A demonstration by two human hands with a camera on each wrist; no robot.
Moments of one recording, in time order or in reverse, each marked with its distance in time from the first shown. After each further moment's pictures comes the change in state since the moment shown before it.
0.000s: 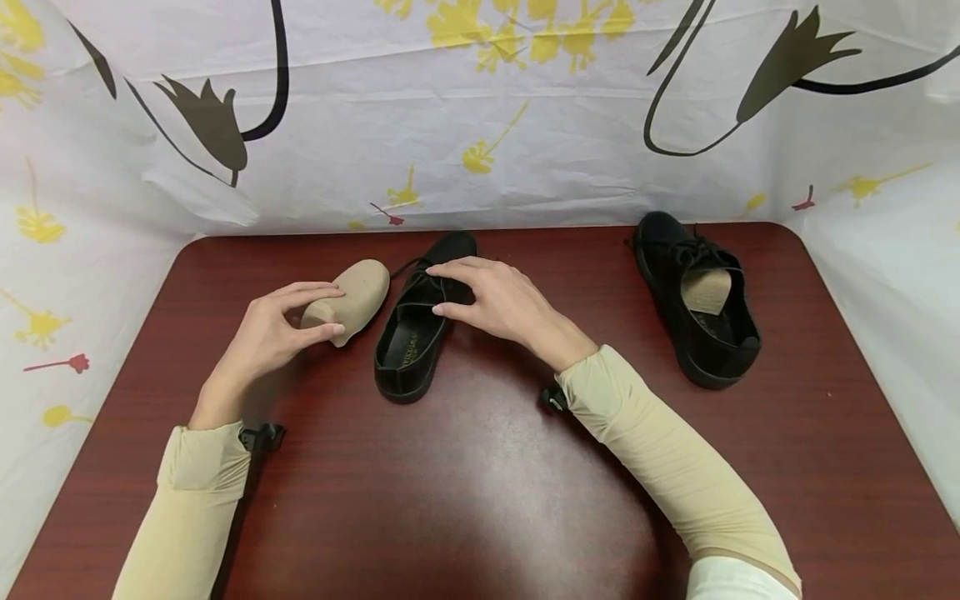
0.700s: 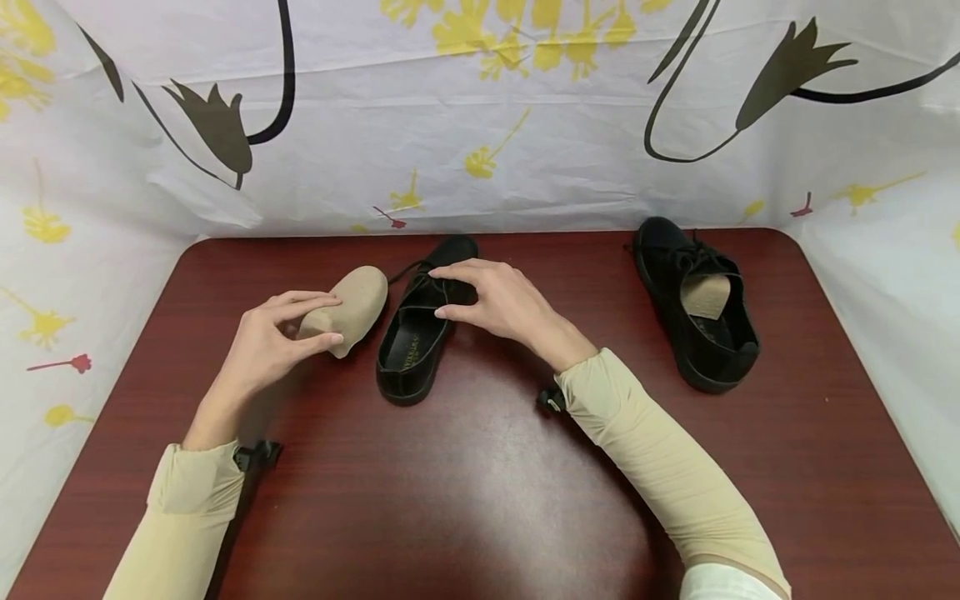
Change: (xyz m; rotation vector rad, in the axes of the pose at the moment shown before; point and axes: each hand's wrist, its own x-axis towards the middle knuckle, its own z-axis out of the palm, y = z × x) left_hand -0.016 0.017 0.000 -0.021 0.093 -0.025; right_hand 0.001 0.000 -0.002 0.045 0.007 0.017
